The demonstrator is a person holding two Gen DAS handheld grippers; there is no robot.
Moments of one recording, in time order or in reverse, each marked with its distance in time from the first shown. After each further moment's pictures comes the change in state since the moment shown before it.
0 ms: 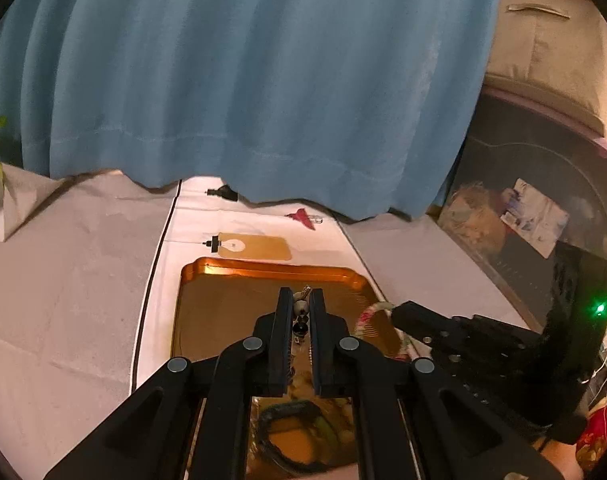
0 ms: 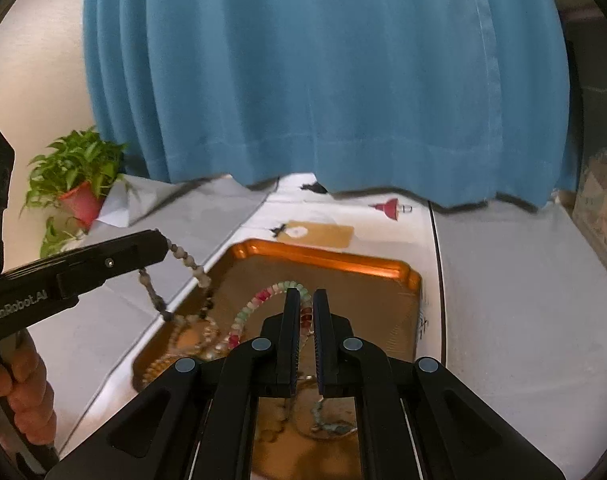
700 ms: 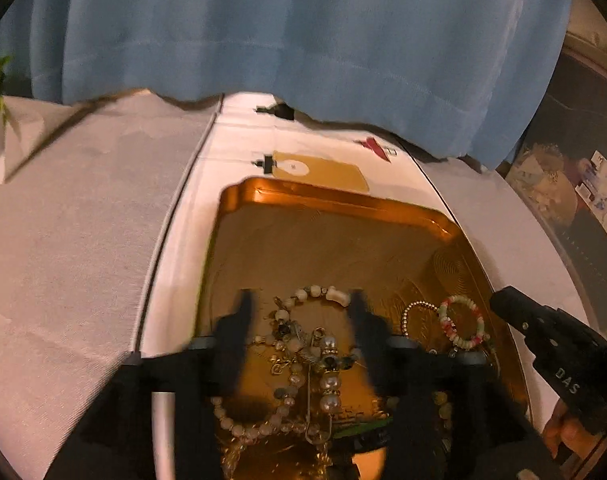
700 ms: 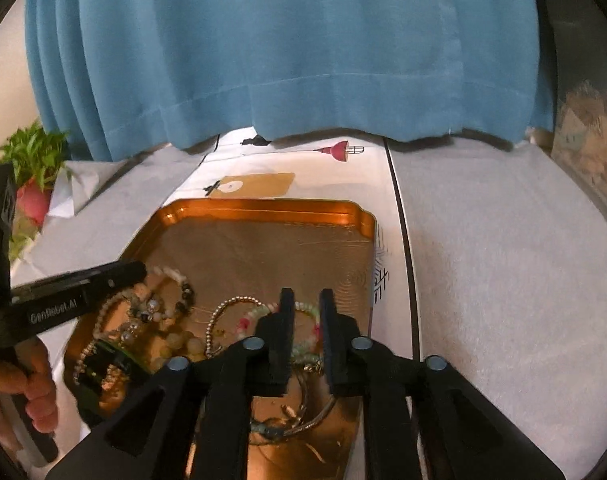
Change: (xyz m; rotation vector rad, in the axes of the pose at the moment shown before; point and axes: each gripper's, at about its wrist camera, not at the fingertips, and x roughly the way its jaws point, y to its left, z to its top) left arm 0.069 0.038 -0.026 -0.056 0.182 0.158; right arm 0.048 -0.045 -0.022 0.120 0.119 -0.101
